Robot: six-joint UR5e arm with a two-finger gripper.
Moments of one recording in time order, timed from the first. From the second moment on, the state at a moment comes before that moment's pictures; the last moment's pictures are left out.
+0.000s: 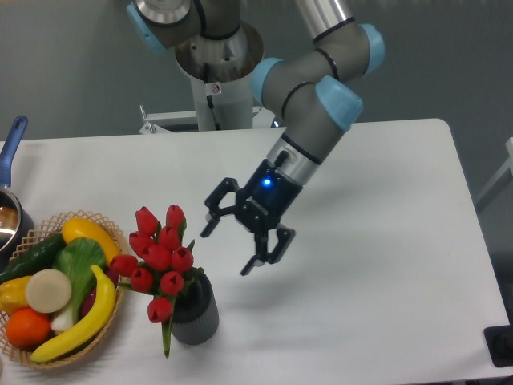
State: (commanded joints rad) arm 2.53 -1.86 -1.83 -0.70 0.62 1.21
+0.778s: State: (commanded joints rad) arm 2.46 -1.98 -1.76 -0.70 0.52 1.20
